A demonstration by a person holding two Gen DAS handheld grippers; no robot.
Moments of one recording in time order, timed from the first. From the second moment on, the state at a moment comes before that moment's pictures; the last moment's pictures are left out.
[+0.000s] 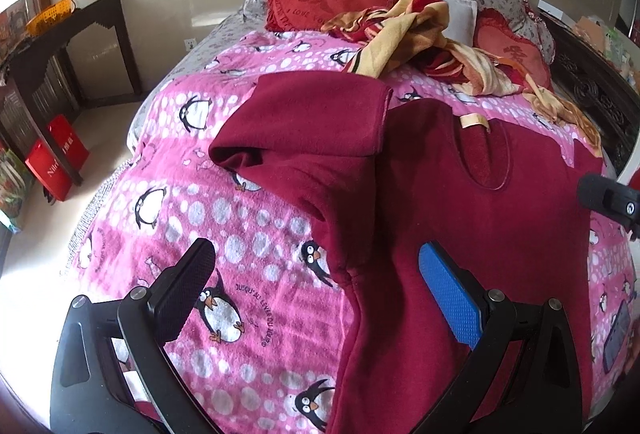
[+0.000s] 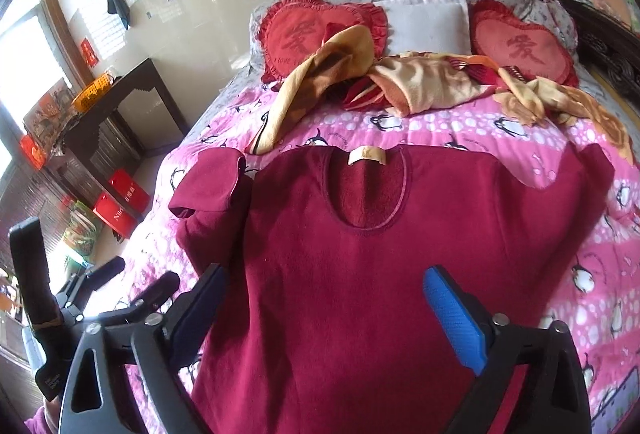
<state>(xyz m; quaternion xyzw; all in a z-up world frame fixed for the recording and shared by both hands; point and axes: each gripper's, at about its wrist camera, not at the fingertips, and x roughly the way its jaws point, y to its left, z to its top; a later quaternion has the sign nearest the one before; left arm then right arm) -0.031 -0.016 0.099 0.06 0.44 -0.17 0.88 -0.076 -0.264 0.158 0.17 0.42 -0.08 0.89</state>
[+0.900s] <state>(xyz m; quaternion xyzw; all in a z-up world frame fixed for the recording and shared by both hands) 0.035 0.005 0.050 0.03 0.48 -0.13 0.87 0.113 -0.196 0.100 0.15 0.44 0.03 0.88</state>
